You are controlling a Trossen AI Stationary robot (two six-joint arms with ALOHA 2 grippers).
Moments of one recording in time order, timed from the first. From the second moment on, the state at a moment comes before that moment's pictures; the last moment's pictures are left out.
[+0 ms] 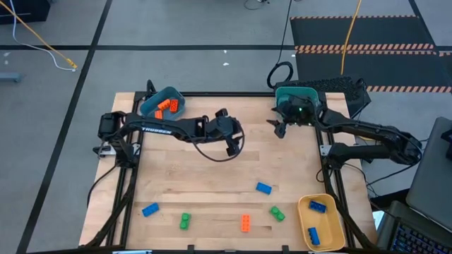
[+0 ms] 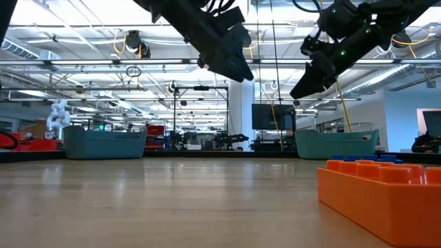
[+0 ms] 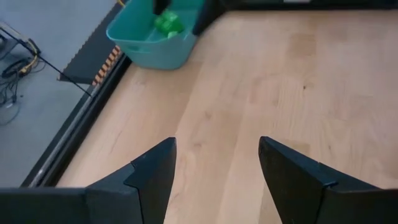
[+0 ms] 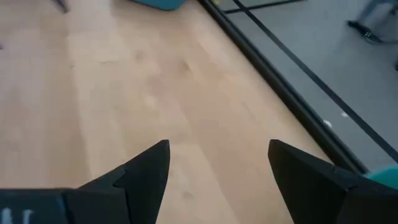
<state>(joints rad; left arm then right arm) 0.07 1.77 1.32 -0.17 -0.30 0.04 -0.55 1.01 0.59 -0.16 -0.06 -0.12</state>
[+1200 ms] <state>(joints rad) -0.28 1.73 1.32 -0.54 -0.20 -0.41 0.06 1.09 0.59 -0.33 0.05 0.12</state>
